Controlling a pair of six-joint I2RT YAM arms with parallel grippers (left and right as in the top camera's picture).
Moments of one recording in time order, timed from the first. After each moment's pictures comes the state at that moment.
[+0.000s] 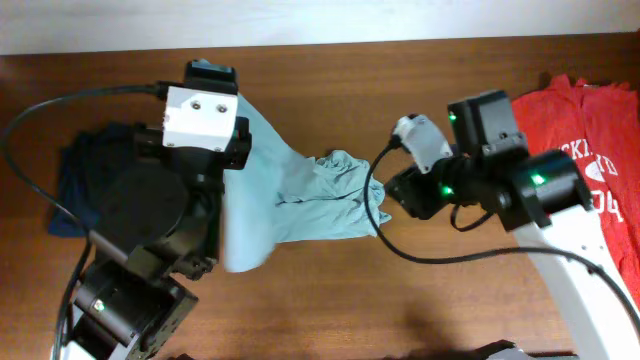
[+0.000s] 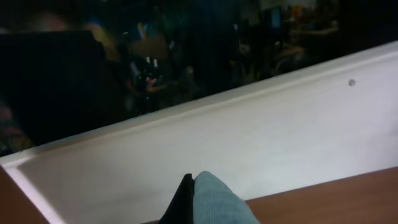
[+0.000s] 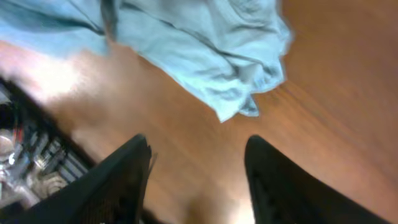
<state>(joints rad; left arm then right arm) -0.65 1.07 1.44 -0.30 -0.65 0.31 0.31 1.35 1.48 -1.17 -0.36 -0.21</state>
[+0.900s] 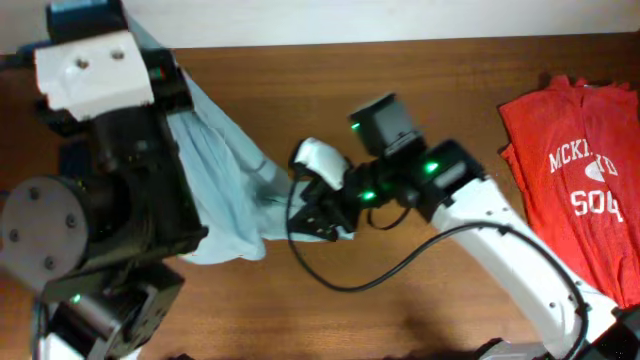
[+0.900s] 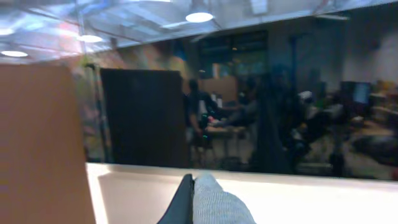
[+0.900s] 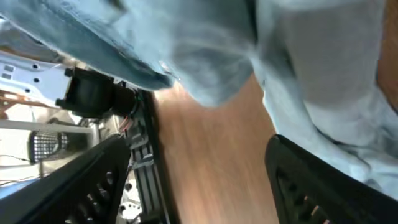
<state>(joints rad) -0.65 1.19 1.70 -0.01 -0.91 0.47 0.59 1.54 1.47 -0.91 -0.76 -0.21</state>
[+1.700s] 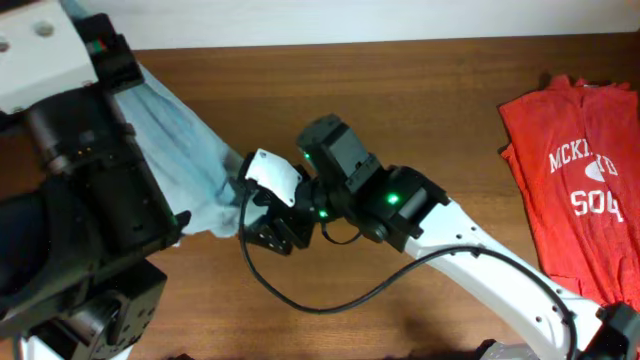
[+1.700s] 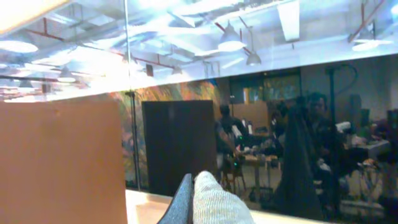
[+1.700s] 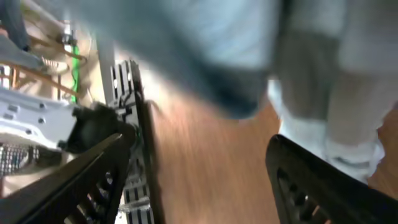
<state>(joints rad) -0.65 1.24 1.84 0.18 -0.96 0.73 0.78 1.55 1.47 -0.64 -0.63 -0.06</state>
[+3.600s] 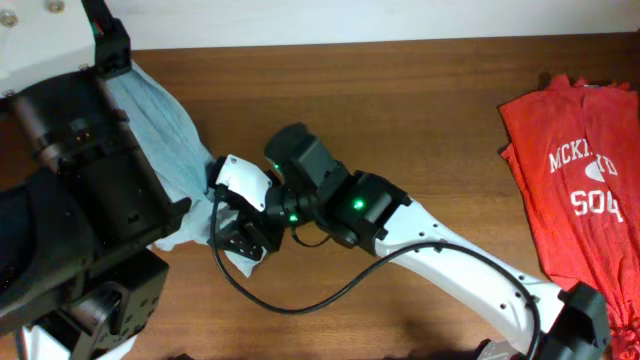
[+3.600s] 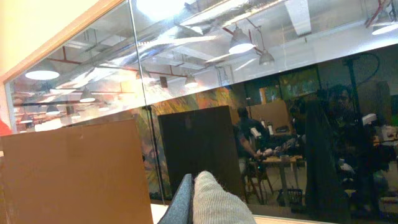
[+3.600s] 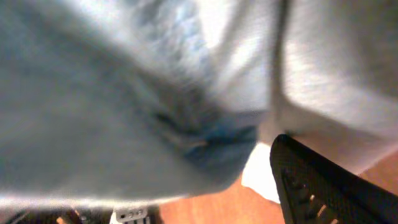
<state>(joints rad) -0.65 1.28 1.91 0.23 -0.96 0.92 0.85 1.64 1.47 -0.48 -0.62 0.00</state>
